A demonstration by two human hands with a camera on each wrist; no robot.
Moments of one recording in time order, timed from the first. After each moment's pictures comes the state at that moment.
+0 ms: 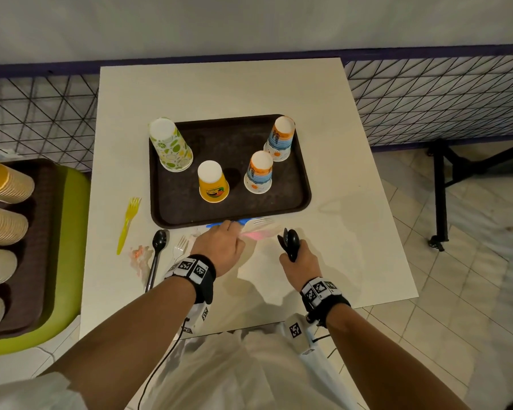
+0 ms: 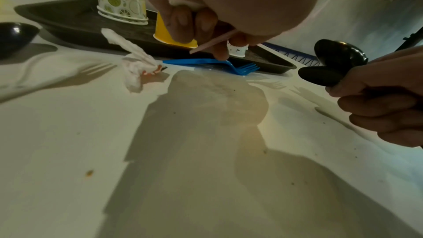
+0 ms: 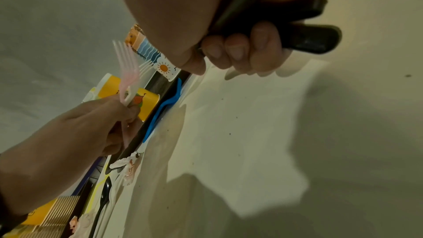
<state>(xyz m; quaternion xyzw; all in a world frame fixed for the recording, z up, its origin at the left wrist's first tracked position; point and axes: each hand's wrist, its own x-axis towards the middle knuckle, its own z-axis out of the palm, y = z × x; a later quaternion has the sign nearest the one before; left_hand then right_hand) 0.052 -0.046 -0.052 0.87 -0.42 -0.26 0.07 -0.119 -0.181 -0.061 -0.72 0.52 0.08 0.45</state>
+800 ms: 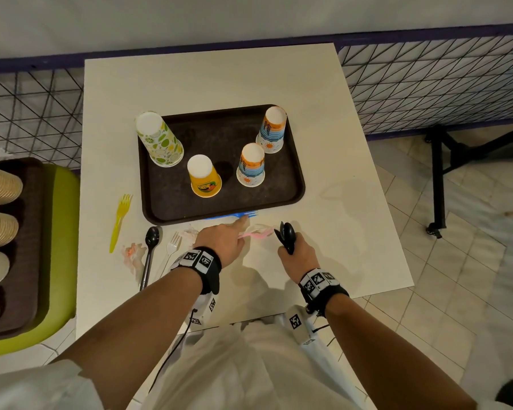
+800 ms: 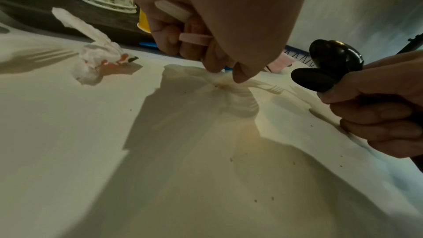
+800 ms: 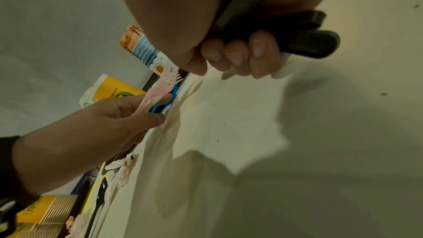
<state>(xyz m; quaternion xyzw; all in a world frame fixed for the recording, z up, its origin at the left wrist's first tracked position) 0.046 -0.066 -0.055 0.85 -0.43 -0.30 -0.01 -0.123 -0.191 -0.062 -0.73 0.51 0.11 0.45</state>
